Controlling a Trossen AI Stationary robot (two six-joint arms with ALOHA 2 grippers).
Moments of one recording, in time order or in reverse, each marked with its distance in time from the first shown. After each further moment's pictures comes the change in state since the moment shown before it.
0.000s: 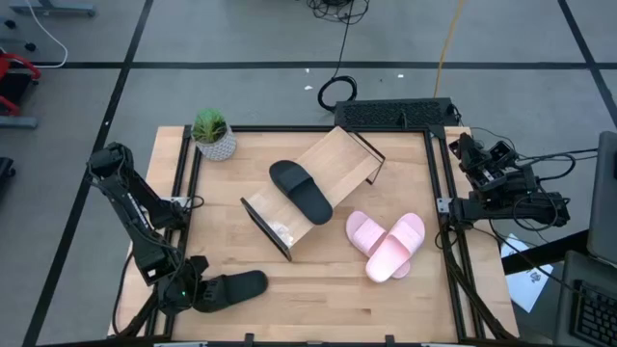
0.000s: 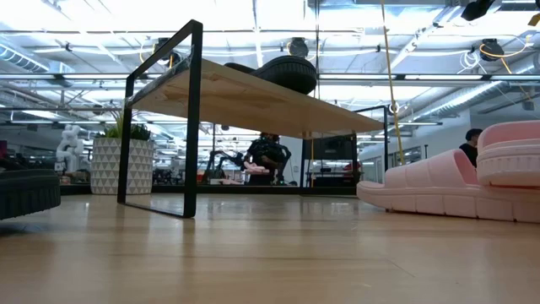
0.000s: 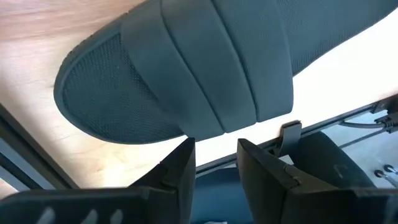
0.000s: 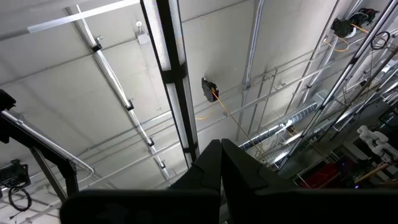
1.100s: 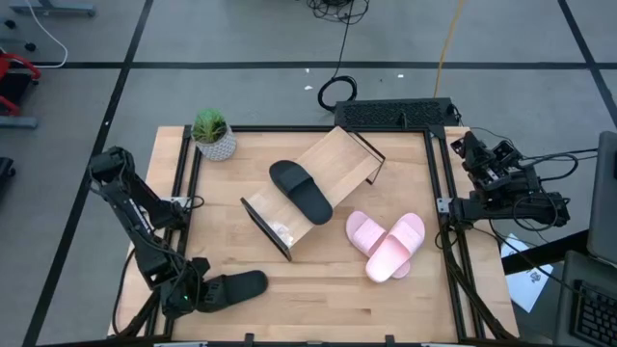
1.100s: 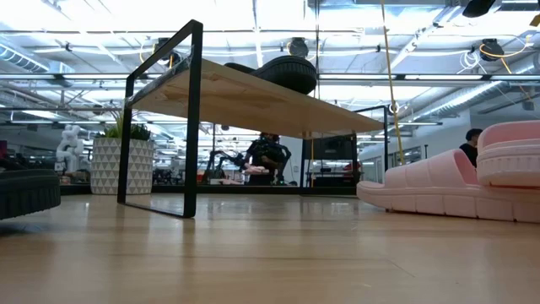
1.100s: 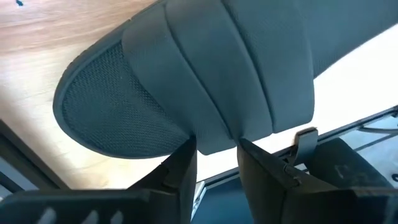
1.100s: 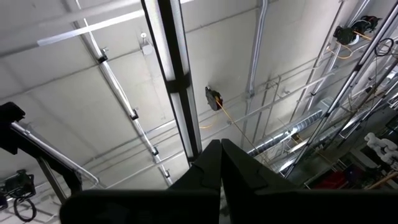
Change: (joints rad) left arm -0.018 0.055 -0.006 0.021 0.014 0.012; right arm 0.000 0.000 0.000 0.046 0.000 -0.001
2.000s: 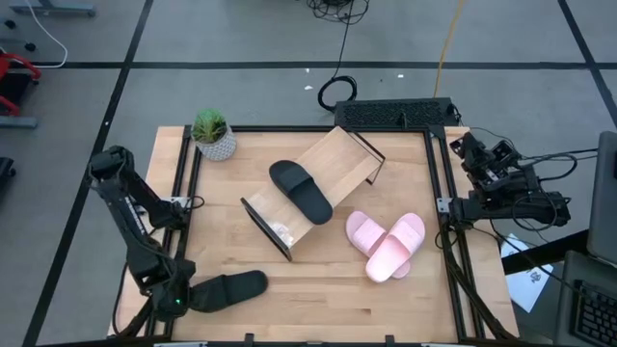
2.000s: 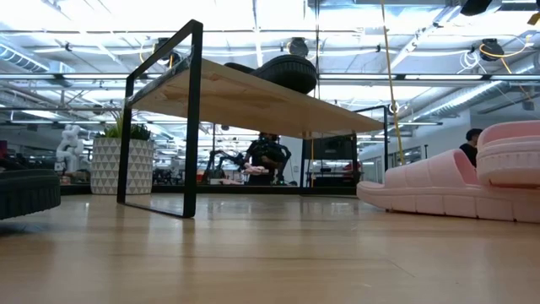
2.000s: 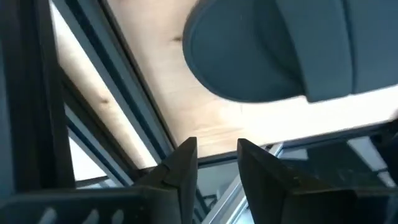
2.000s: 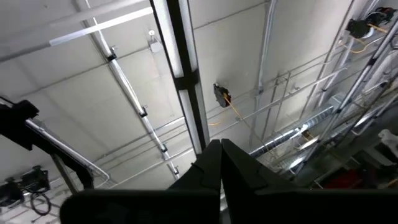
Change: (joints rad) left arm -0.033 -0.014 0.084 -0.178 0.246 -0.027; right arm 0.005 0.022 -0.001 0.028 -0.029 0.016
